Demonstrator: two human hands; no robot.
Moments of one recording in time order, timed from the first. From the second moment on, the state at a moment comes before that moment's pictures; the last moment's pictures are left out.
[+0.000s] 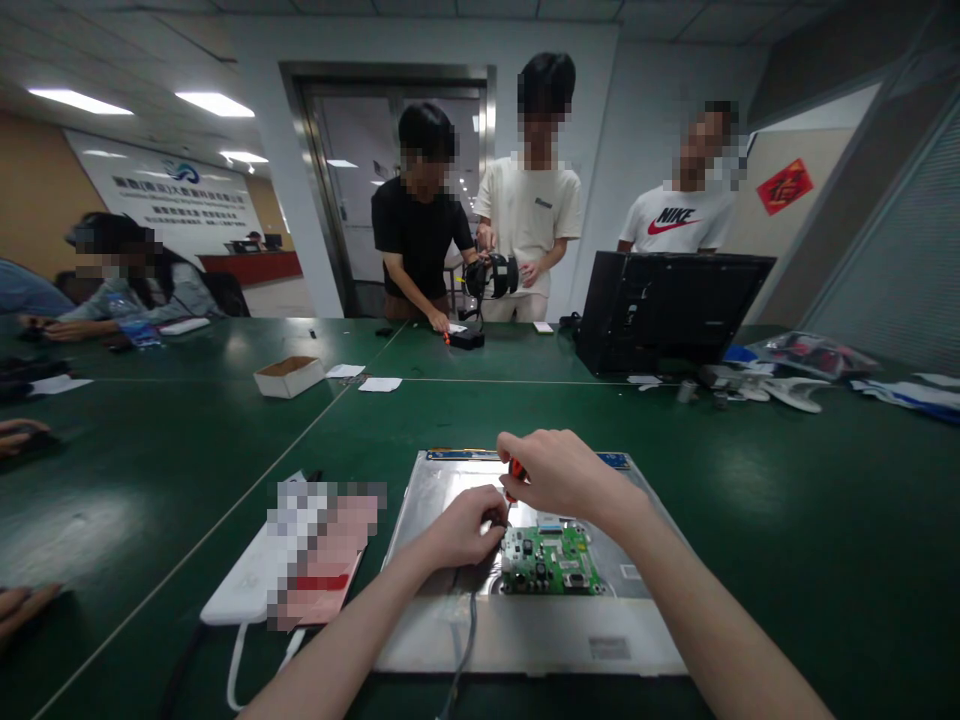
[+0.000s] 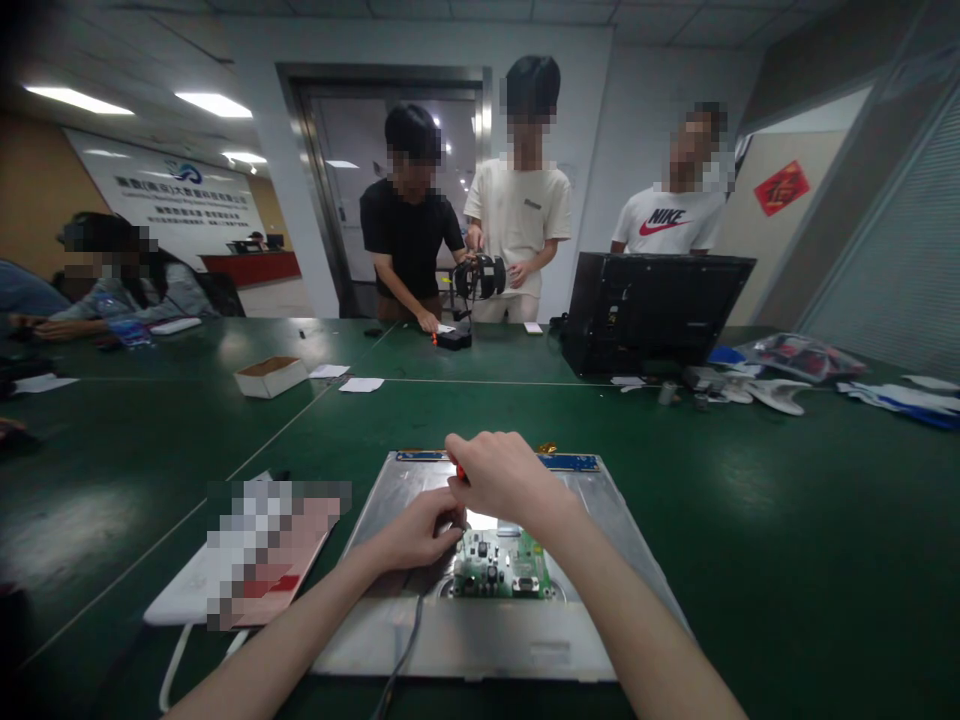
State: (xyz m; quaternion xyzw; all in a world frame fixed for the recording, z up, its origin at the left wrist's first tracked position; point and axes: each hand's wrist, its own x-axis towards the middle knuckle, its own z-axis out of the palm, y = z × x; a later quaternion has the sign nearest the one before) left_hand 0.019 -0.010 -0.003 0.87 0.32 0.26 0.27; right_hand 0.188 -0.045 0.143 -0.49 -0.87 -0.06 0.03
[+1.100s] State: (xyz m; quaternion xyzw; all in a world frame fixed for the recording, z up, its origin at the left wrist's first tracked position) left_hand 0.021 -0.009 -0.003 0.87 0.32 0.26 0.26; right_hand 0.191 -0.046 0.142 -0.46 -0.88 -0.04 0.07
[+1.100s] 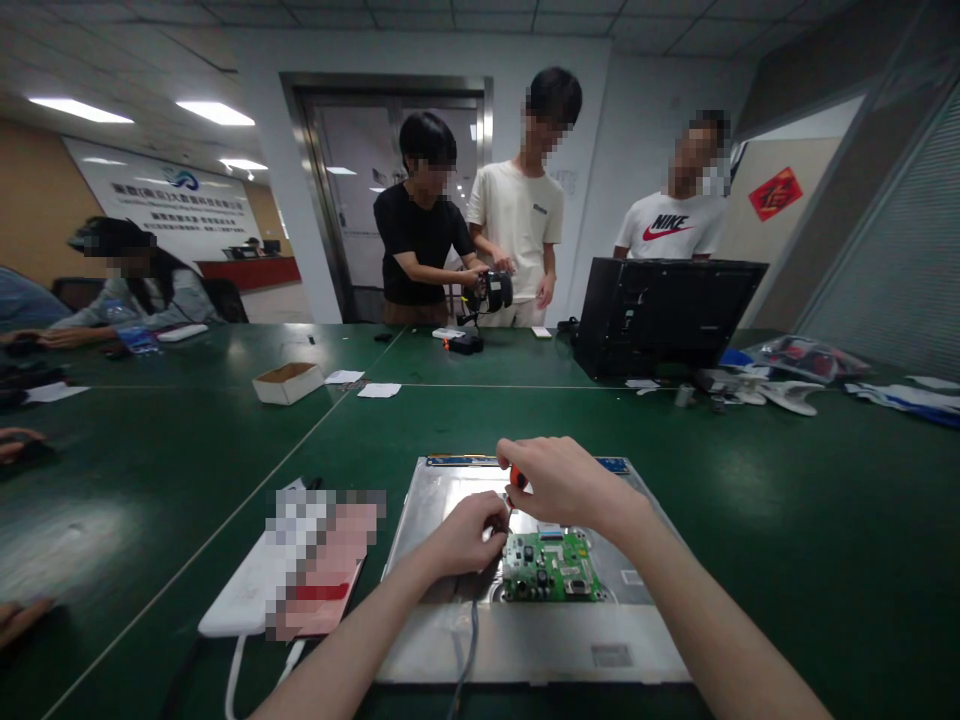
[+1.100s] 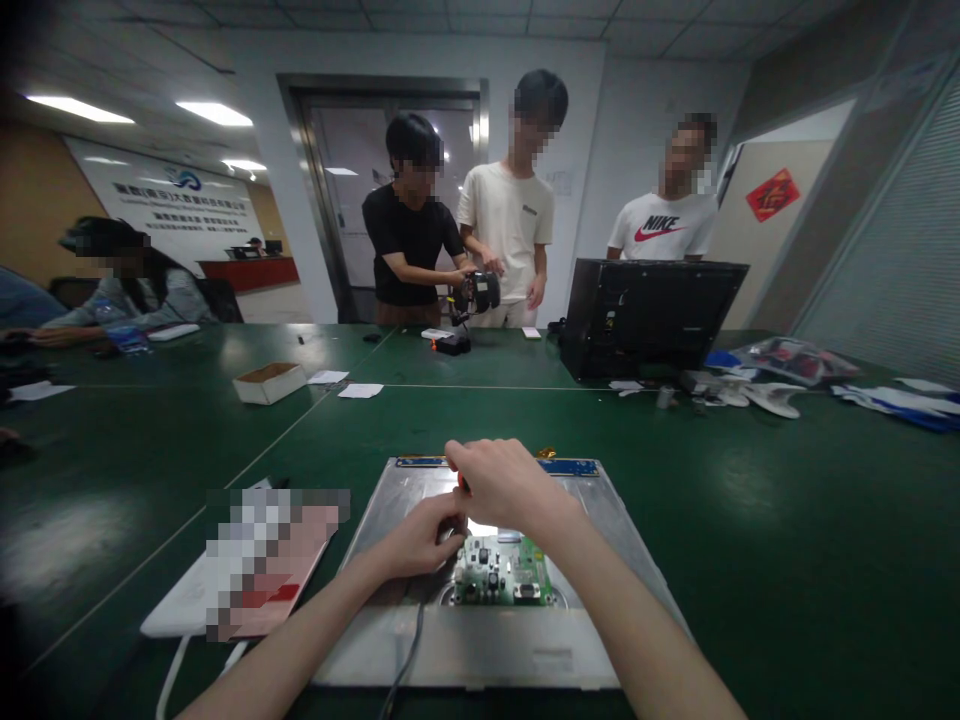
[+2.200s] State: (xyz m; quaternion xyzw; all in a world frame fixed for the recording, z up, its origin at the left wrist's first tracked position) left_hand 0.019 -0.013 -0.004 0.88 0.32 0.26 0.24; right_hand 0.190 -0.039 0.140 -0.47 -0.88 -0.05 0.07
